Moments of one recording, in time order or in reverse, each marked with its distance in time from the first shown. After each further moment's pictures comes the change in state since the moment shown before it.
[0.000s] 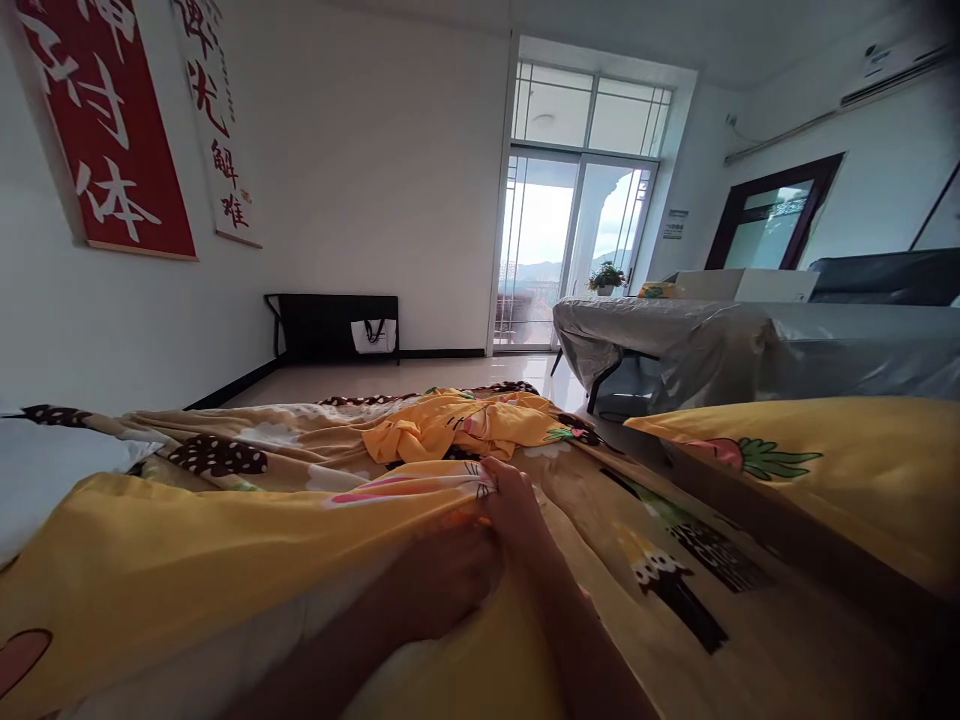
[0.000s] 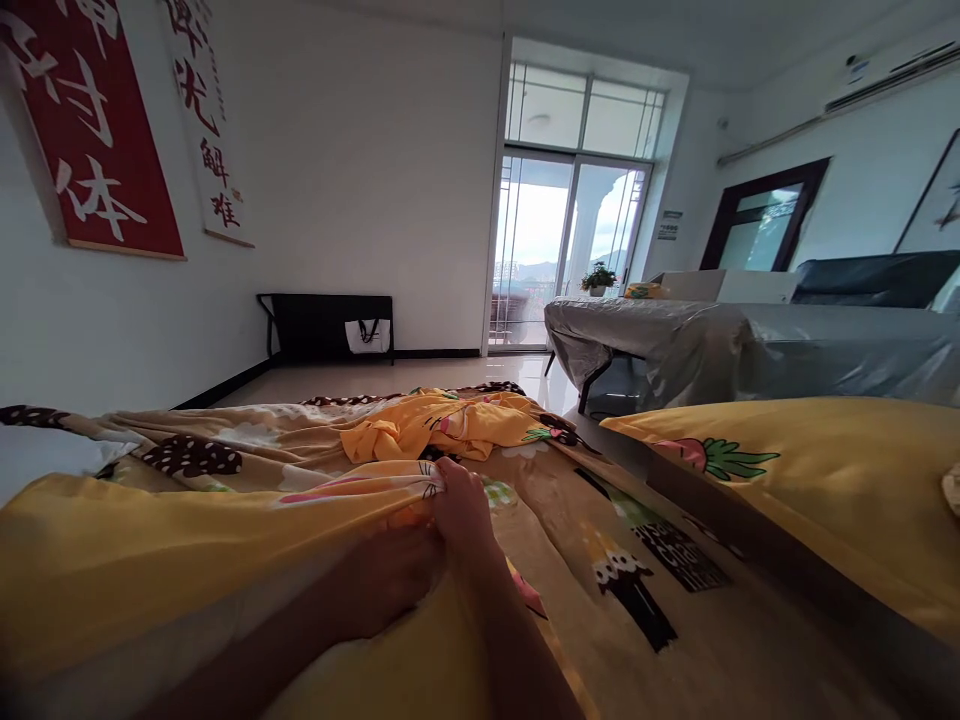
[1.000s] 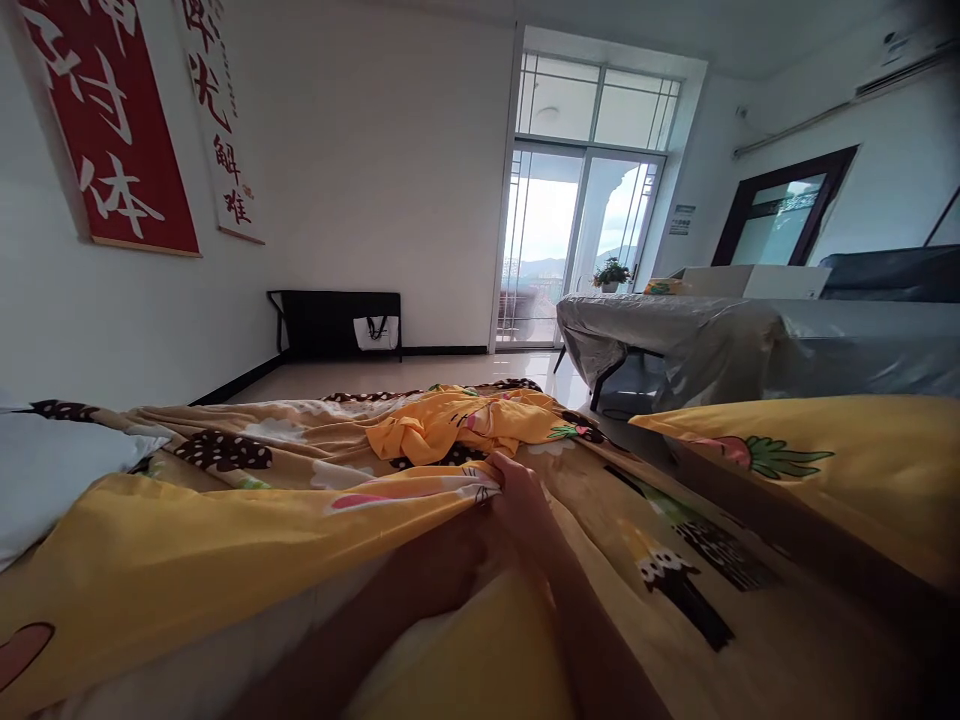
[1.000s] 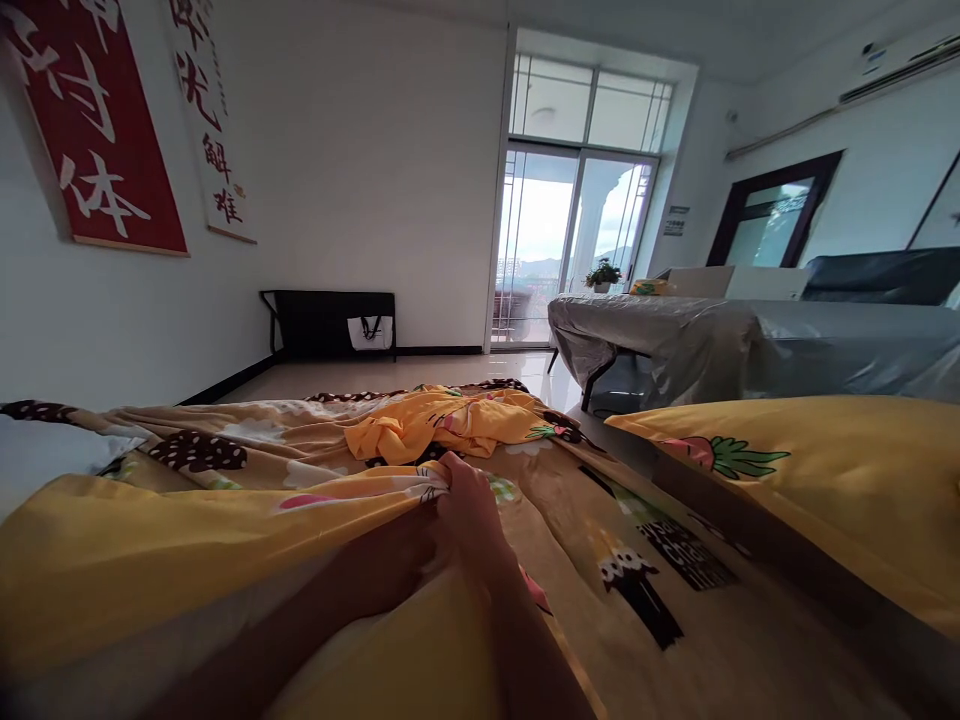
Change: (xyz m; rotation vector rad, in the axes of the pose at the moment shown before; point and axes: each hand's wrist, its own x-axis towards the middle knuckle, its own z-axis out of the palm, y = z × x) left_hand 0.001 -0.005 -0.002 -0.061 -0.026 -0.273; right_hand -0.005 -0.005 -0.007 -0.047 -0.032 -0.017
